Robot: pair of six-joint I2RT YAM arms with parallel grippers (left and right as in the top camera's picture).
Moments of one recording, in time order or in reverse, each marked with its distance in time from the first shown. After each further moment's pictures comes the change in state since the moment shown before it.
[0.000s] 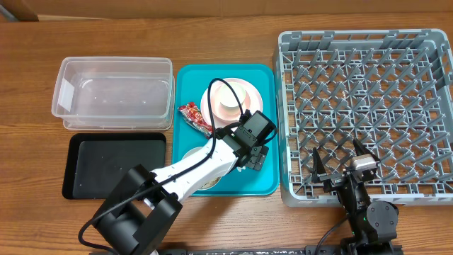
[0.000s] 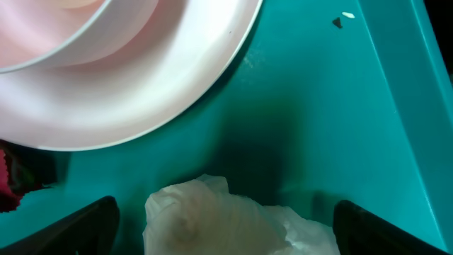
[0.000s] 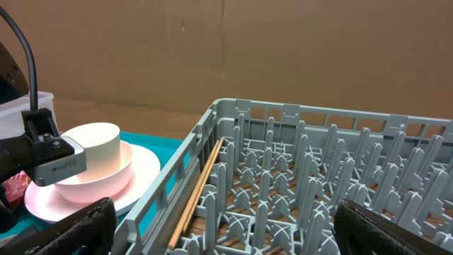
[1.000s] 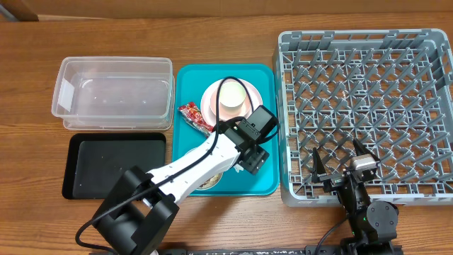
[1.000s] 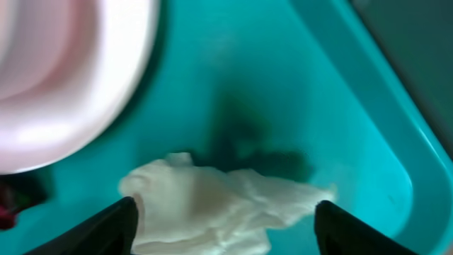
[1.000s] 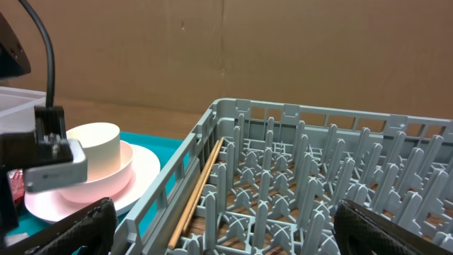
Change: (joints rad) left arm 0.000 0.000 0.094 -0.163 0.126 0.264; right arm 0.000 0.000 0.000 0.000 0.000 0.000
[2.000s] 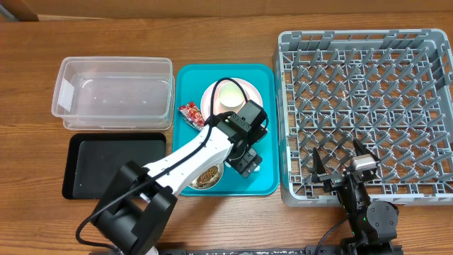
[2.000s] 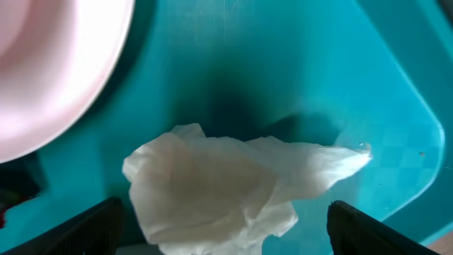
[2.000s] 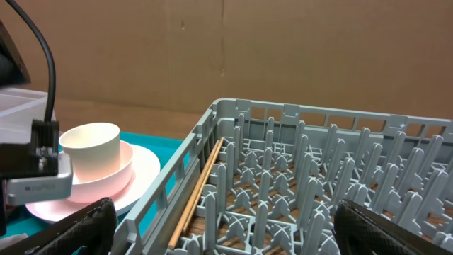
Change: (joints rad) left arm 0.066 0.018 0.000 -0.067 0.079 0.128; right arm 0.000 0.000 0.000 0.000 0.000 0.000
